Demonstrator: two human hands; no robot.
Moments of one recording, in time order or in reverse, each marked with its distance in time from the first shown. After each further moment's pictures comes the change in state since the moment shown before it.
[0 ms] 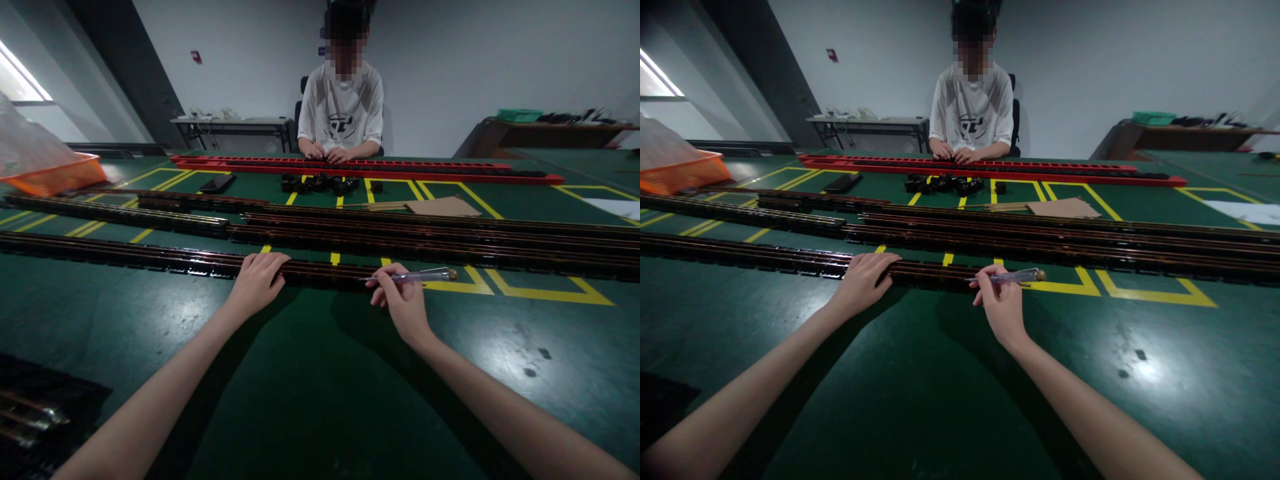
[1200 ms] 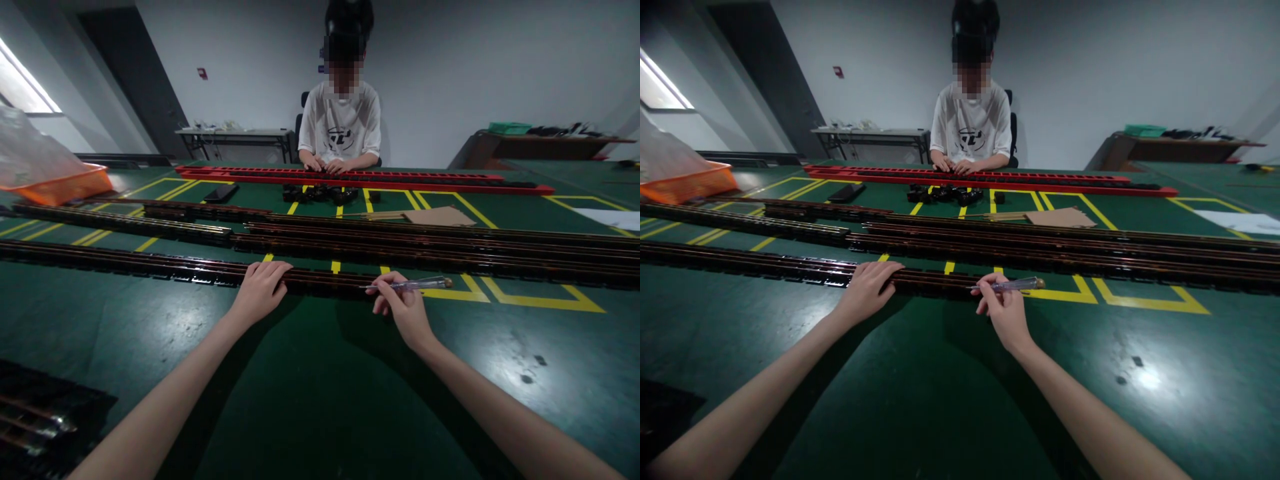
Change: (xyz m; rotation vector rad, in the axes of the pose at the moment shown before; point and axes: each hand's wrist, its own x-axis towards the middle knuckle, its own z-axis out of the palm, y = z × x) left_hand 0.000 0.001 0.000 0.001 0.018 -0.001; right_hand 0.003 -0.001 -0.009 0.021 -0.090 0.032
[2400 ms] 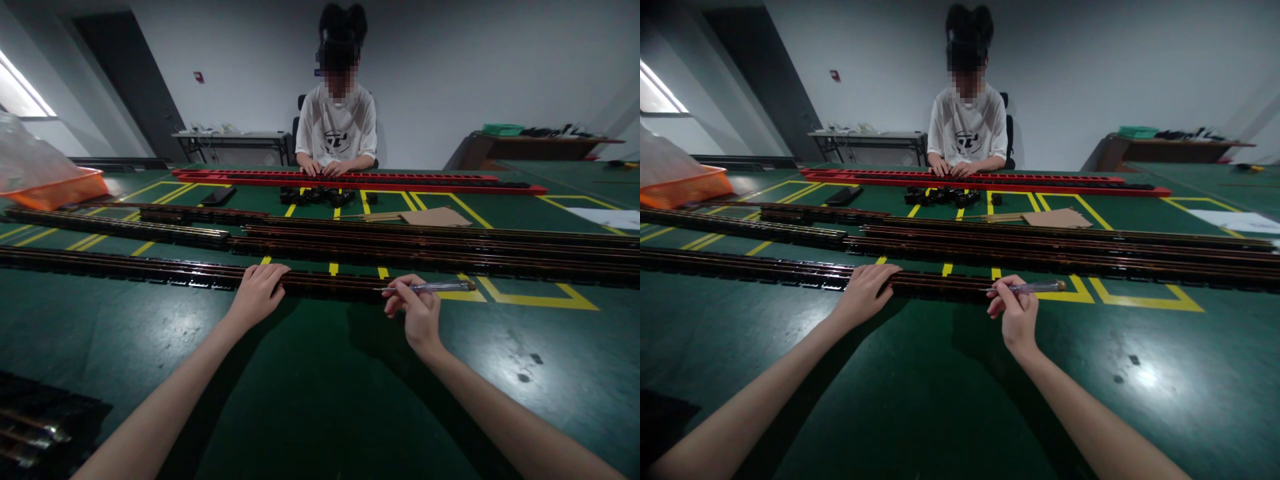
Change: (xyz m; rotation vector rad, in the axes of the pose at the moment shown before) left_hand 0.000 -0.001 0.000 -0.001 0.001 0.012; right_hand -0.004 0.002 -0.005 0.202 0.286 0.005
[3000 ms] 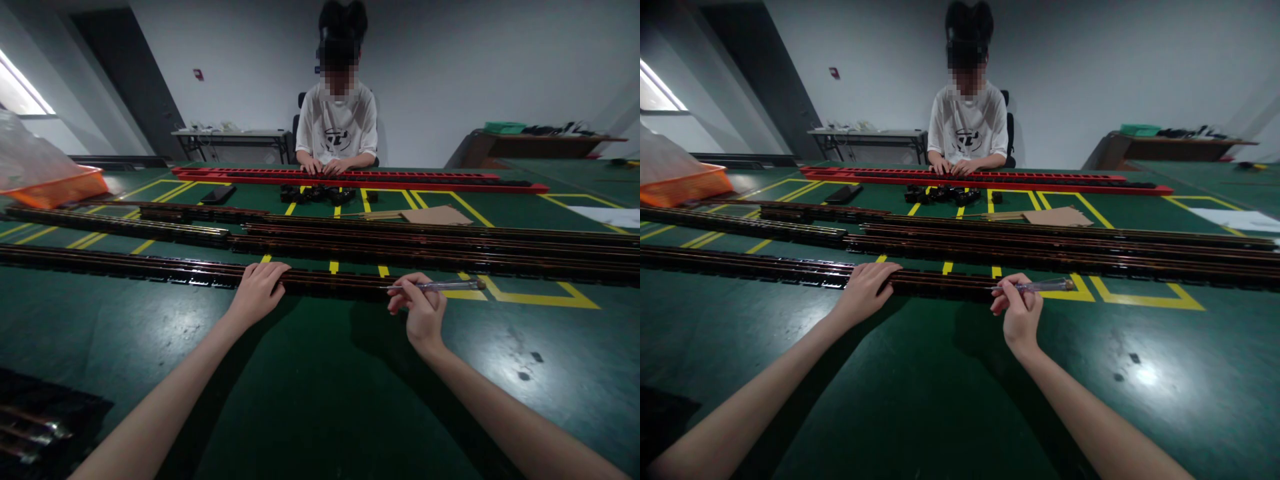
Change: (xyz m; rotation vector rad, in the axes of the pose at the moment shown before) left_hand -0.001 -0.001 0.002 0.005 0.021 0.004; right_hand 0.001 -0.001 0.001 0.025 0.104 -0.051
